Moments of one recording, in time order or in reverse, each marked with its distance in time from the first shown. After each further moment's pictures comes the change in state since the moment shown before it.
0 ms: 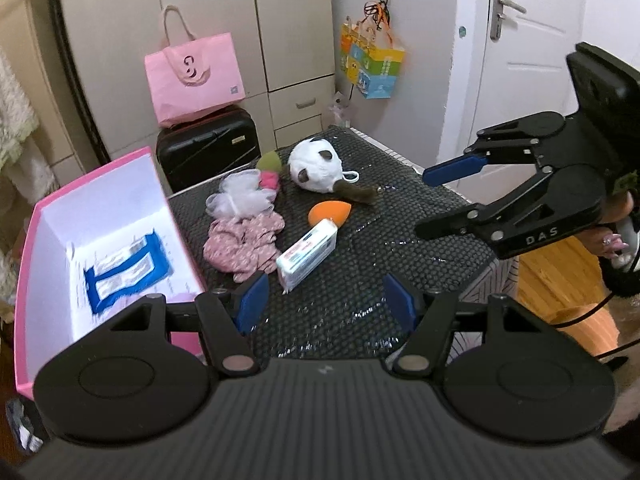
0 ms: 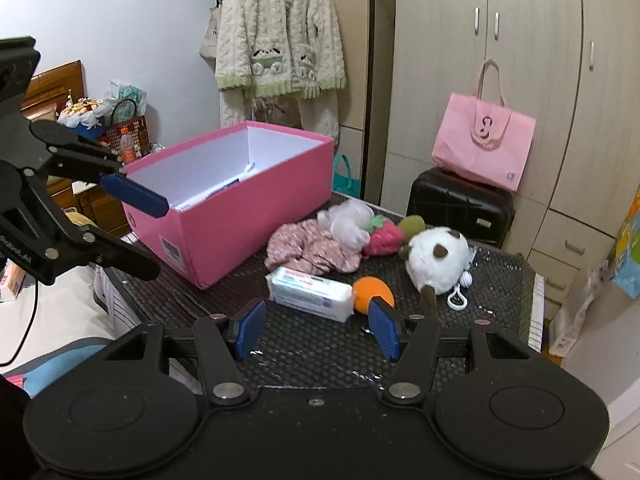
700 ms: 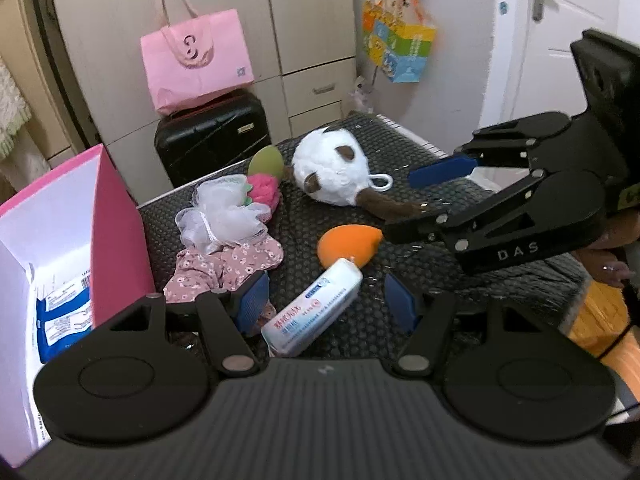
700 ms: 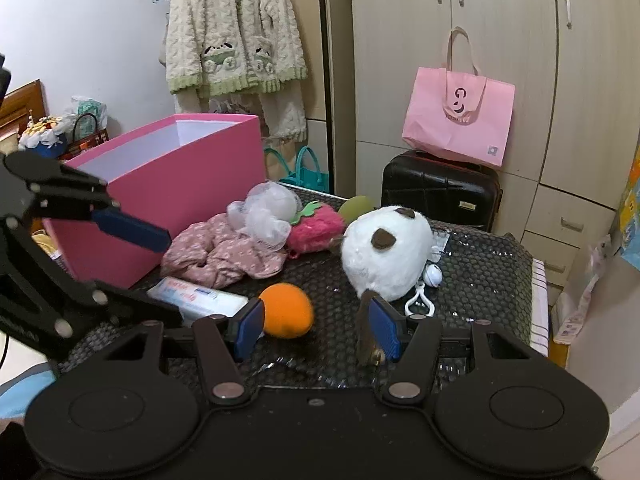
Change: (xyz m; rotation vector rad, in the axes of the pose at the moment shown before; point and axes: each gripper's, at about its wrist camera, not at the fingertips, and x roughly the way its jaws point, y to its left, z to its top) left arm 0.122 0.004 0.030 -0.028 0.043 0.065; right arm 0.093 -0.079 -0.008 0.086 -0.014 -0.027
